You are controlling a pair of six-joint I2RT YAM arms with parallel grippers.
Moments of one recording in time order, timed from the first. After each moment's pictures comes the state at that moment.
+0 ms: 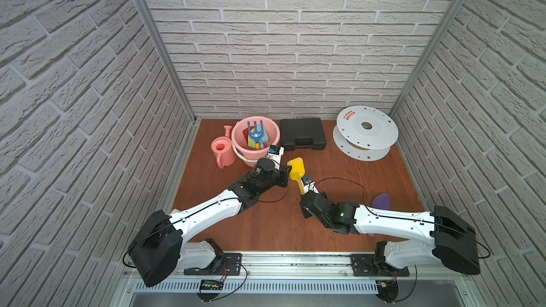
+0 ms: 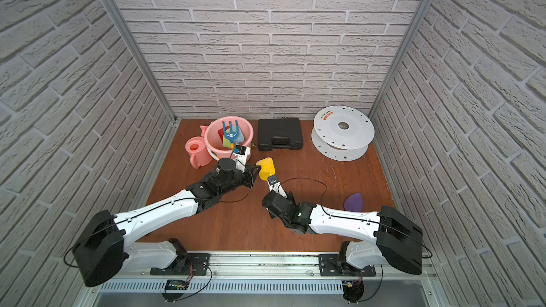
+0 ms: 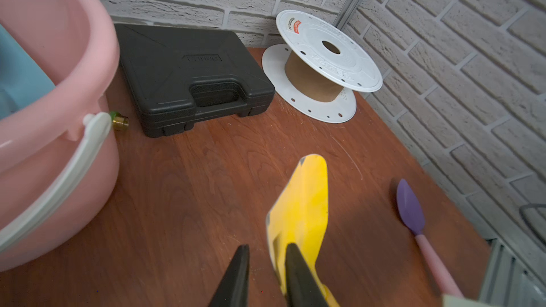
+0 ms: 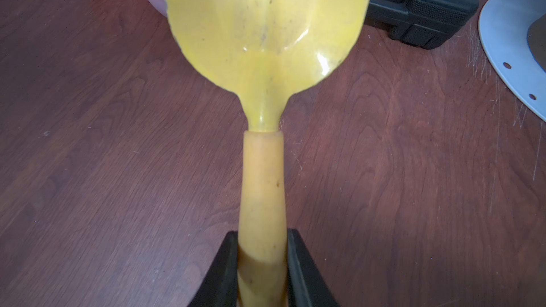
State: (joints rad) left arm -0.67 1.28 0.74 0.11 -0.01 -0.44; right arm 1.07 1.33 0.70 -0.24 0.55 0.51
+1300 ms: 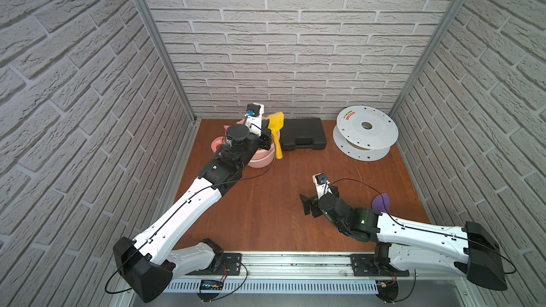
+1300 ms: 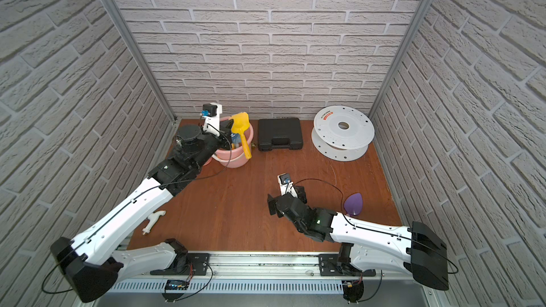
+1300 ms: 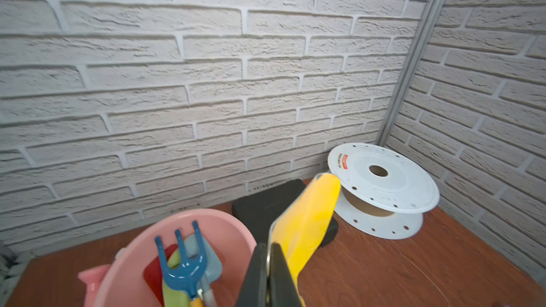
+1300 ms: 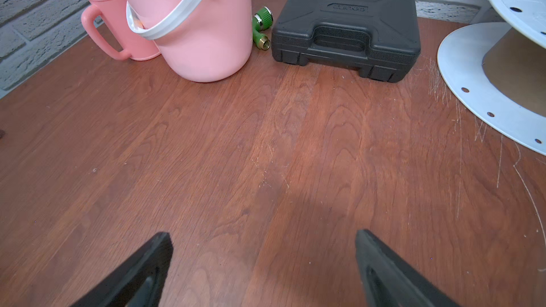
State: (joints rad) left arm -0.47 1.18 1.20 -0.11 -0.17 -0.06; right arm 1.07 1.07 0.60 -0.19 0.60 0.51
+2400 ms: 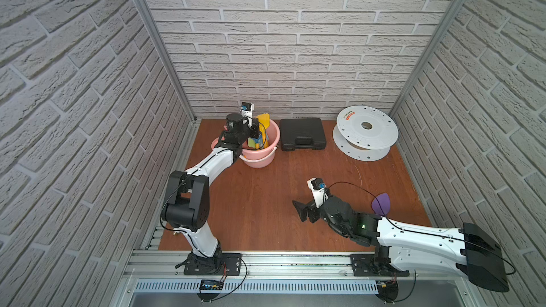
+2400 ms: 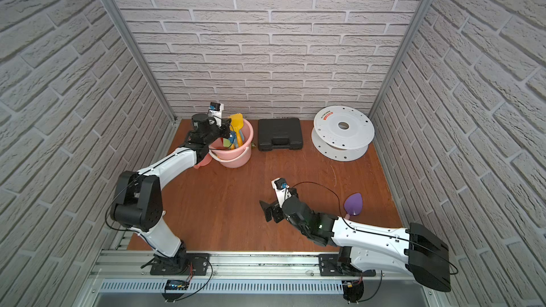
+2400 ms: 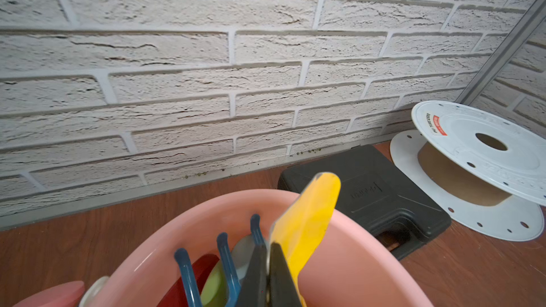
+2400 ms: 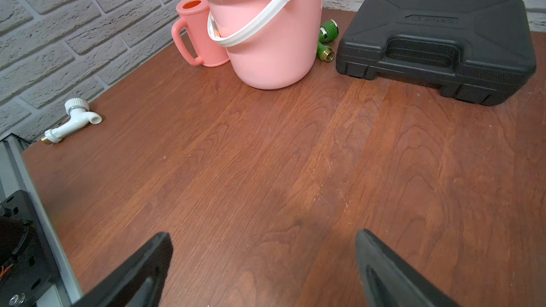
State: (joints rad) left arm -0.13 1.70 1.17 0.25 0.18 -0.06; right arm 1.07 1.04 0.48 0.08 0.40 0.40
